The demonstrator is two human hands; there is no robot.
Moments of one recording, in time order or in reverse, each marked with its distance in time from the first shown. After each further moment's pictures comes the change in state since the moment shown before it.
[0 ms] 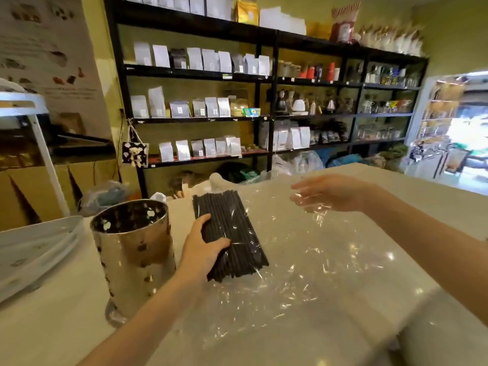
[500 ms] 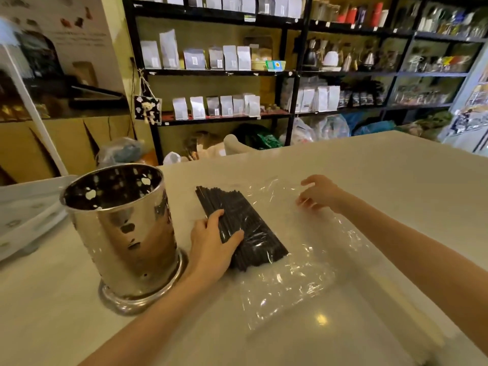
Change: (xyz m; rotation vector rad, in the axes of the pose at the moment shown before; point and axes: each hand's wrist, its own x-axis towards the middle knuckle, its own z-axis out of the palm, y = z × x) left_hand 0.021 -0.057 0.015 0.430 0.092 0.034; right_hand 0.114 0.082 0.032 -0.348 0.293 0.127
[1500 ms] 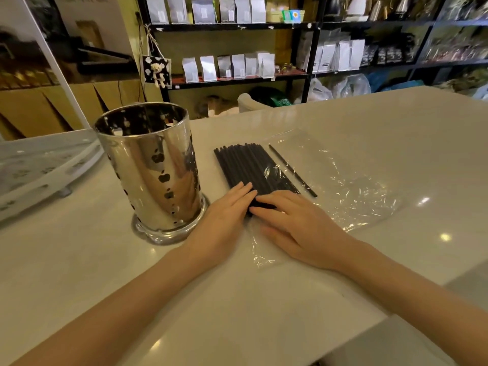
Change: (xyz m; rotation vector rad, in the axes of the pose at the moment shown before) left_hand -0.039 -0.043 -0.023 0.391 -0.201 0.636; right_hand -0.156 0.038 0.095 -0.674 0.029 -1.162
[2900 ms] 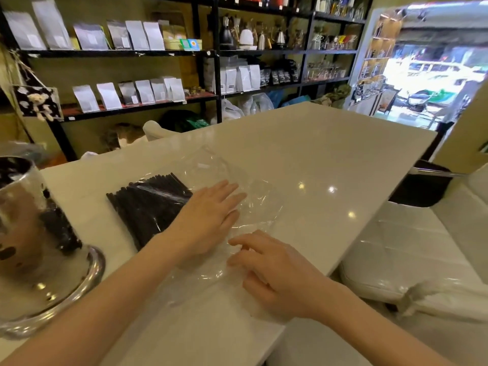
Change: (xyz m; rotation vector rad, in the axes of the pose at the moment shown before) left_hand 0.105 0.073 0.033 0.200 -0.205 0.269; right_hand -0.080 -0.006 -0.046 0.073 0.058 0.322
